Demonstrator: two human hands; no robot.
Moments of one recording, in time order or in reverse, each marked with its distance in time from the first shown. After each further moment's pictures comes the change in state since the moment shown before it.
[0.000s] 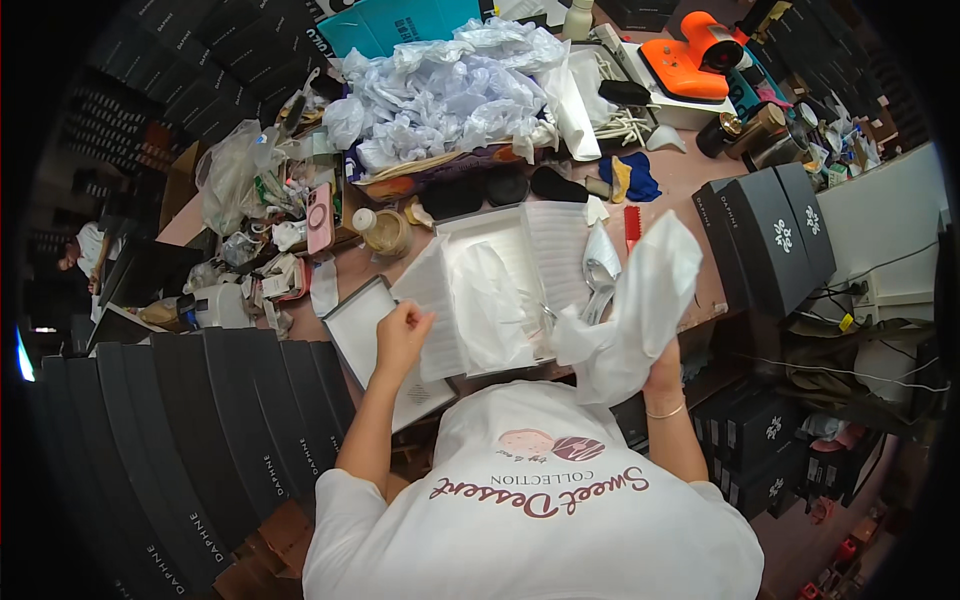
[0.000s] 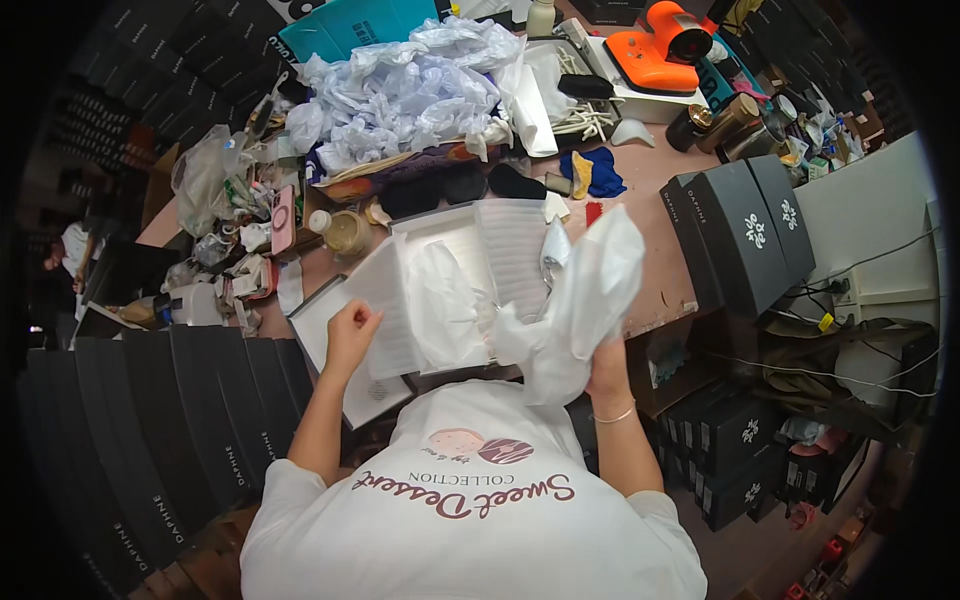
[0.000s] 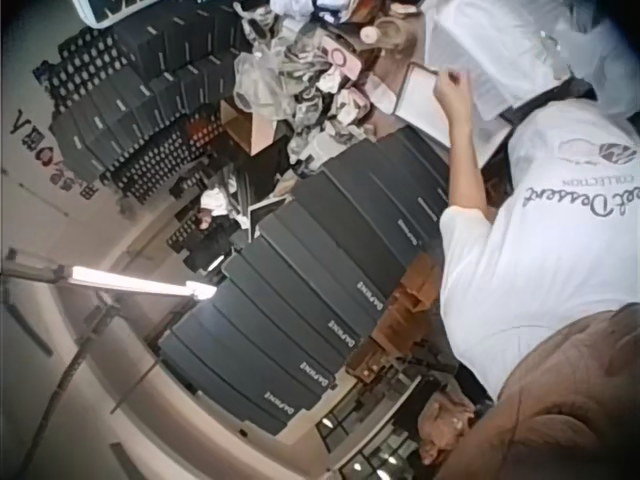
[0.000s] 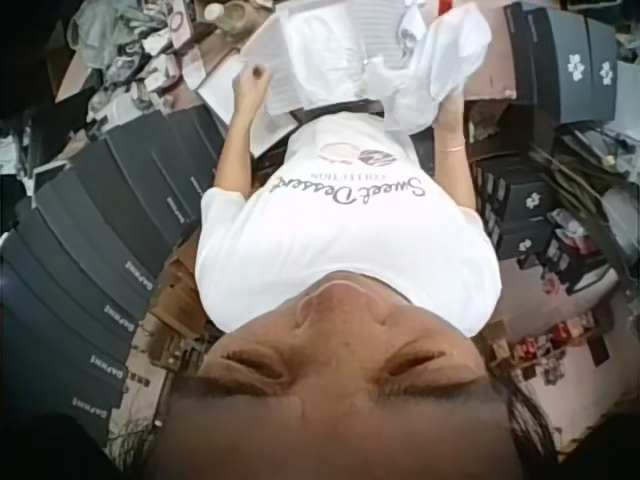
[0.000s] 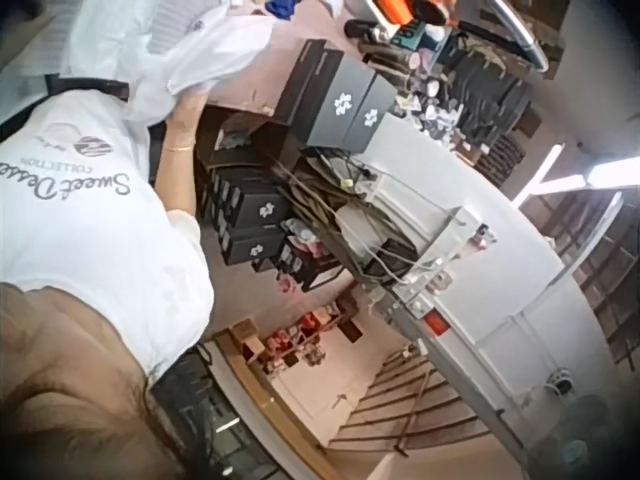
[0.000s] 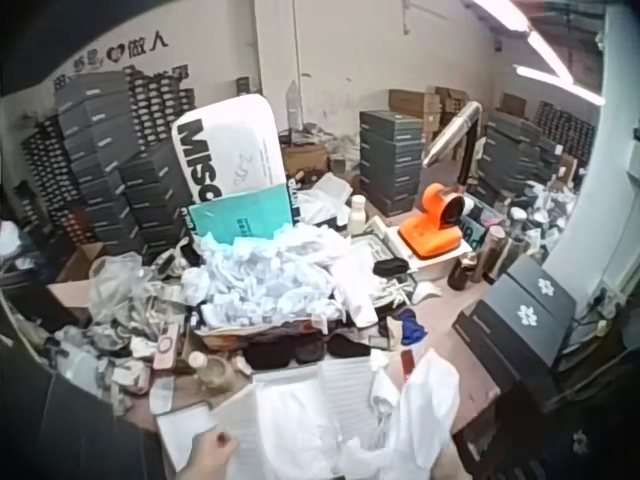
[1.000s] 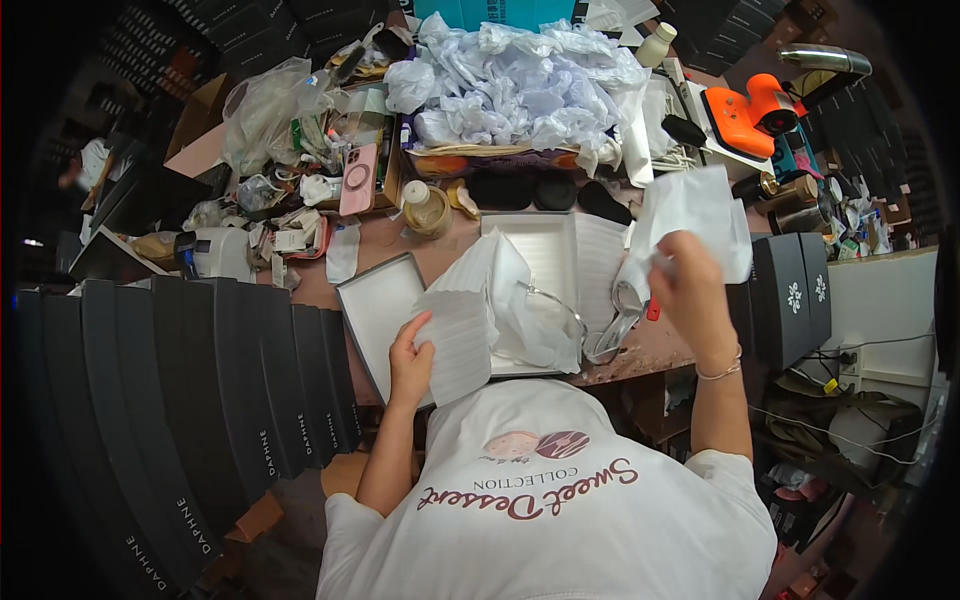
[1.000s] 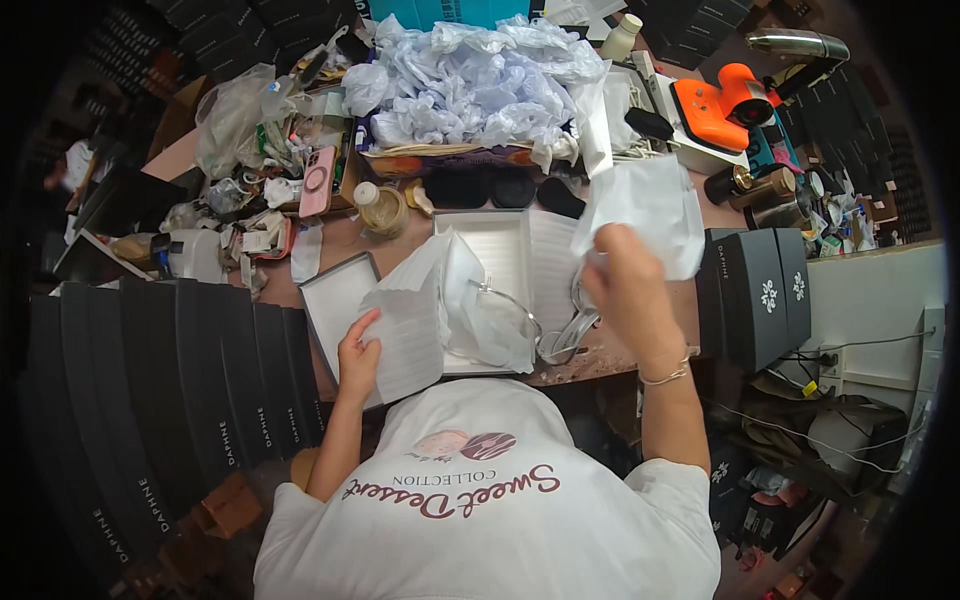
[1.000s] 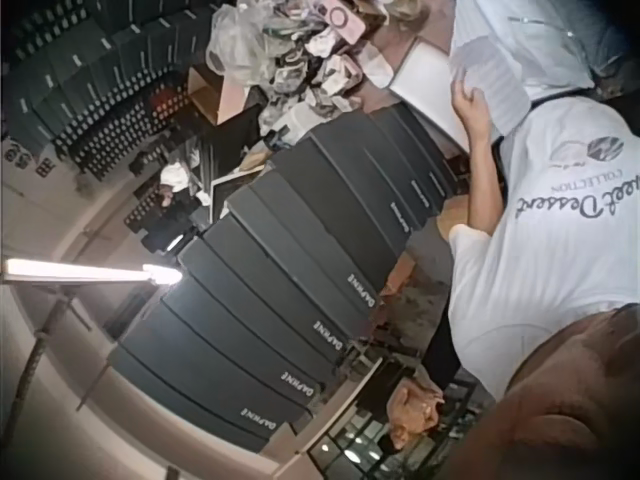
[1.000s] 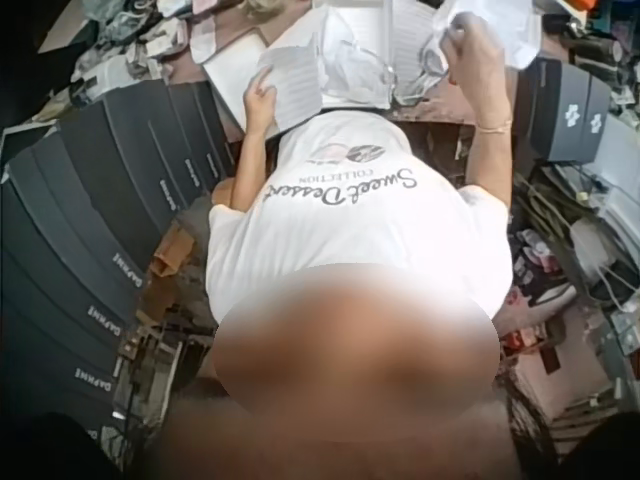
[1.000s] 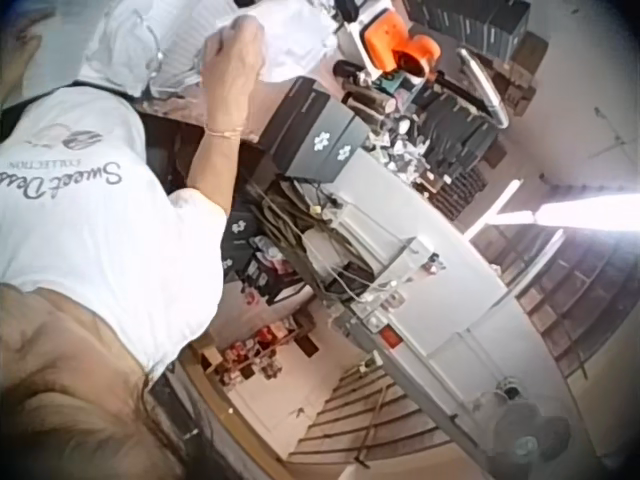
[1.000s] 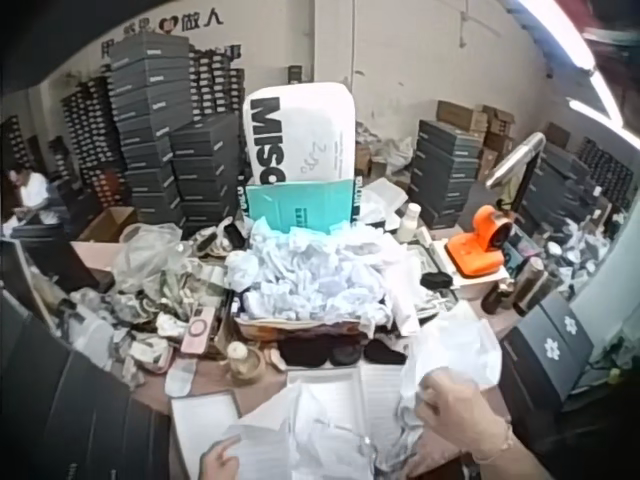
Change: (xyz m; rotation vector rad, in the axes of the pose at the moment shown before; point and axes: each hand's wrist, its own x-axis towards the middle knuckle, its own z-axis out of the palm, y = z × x) left_hand -0.066 -0.051 0.001 -0.721 0.187 -0.256; right_hand 0.102 -0.055 0.138 -1.783 -0.369 -0.598
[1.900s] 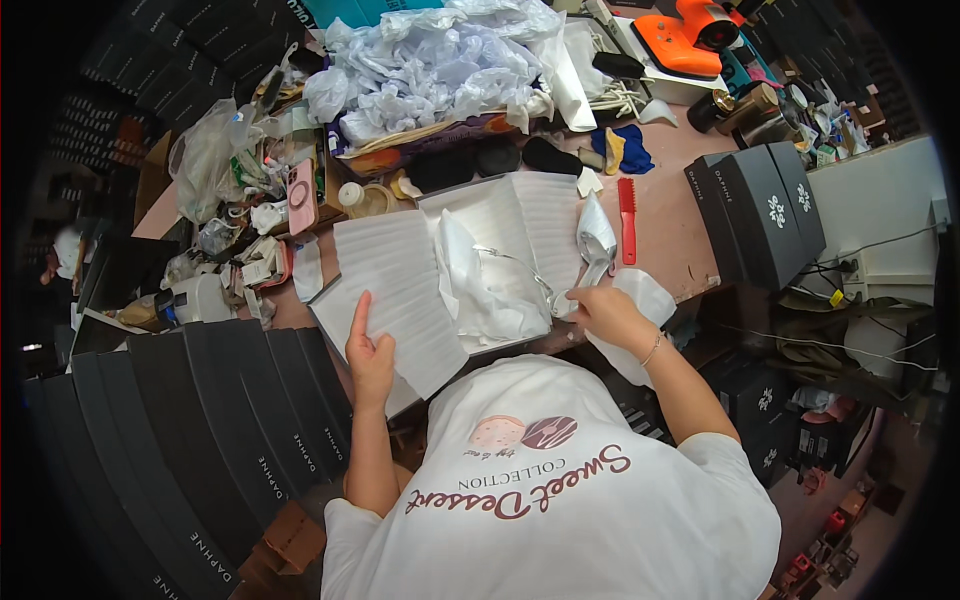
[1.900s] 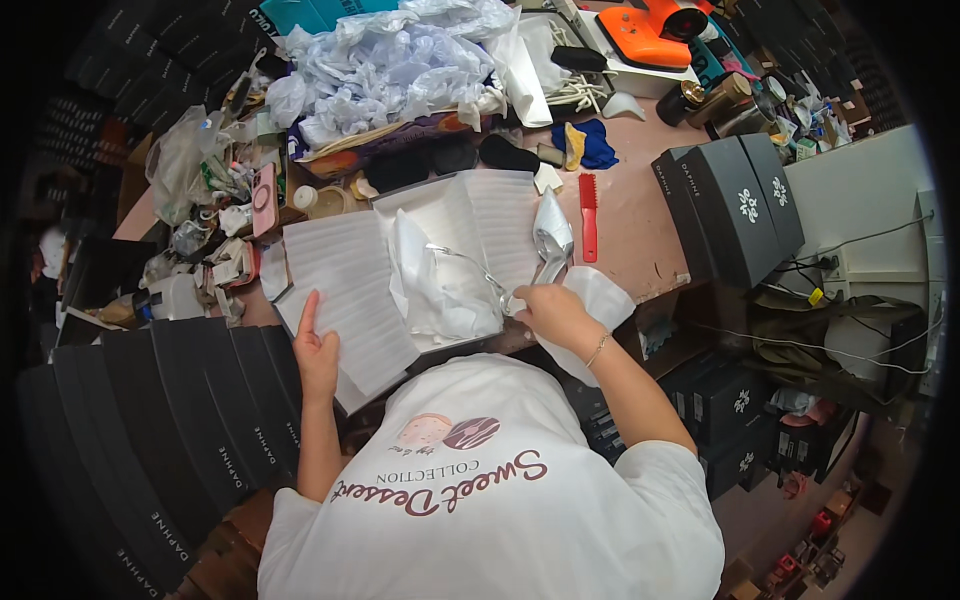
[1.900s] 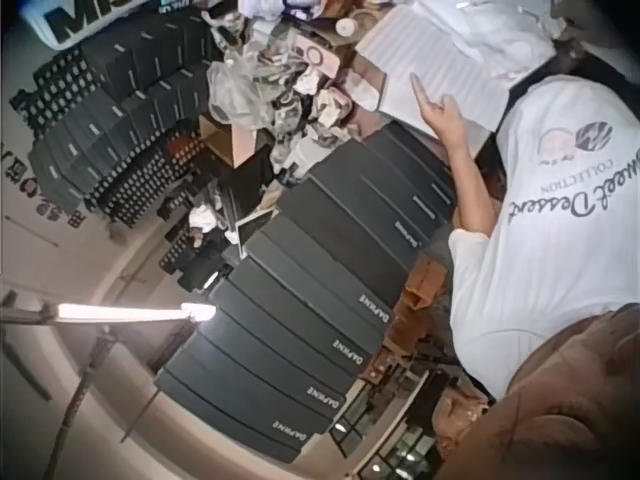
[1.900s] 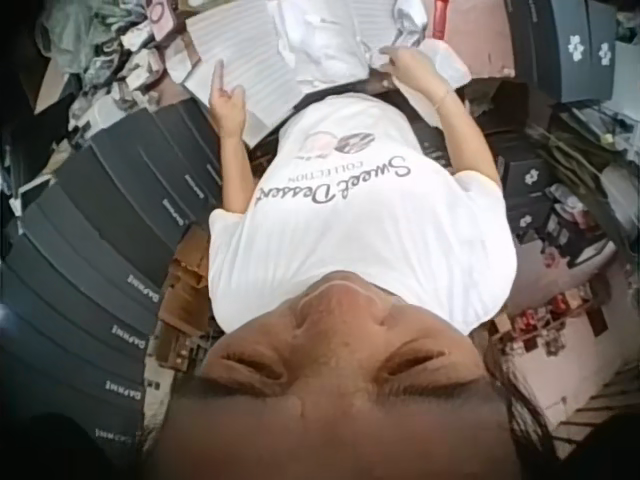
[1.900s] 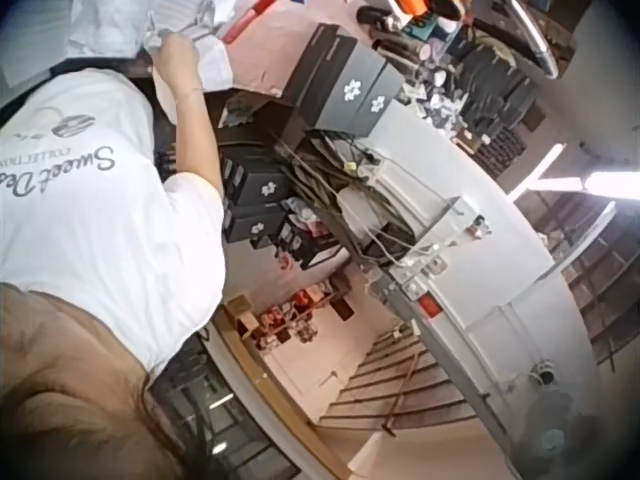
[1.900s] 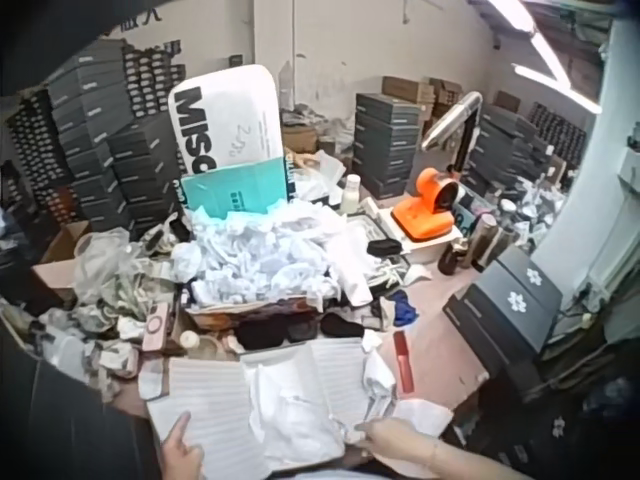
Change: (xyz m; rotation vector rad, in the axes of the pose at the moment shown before) left_hand -0.002 0.058 0.007 0.060 -0.099 0.071; right_hand -0.115 0.036 0.093 0.146 -0.590 0.328
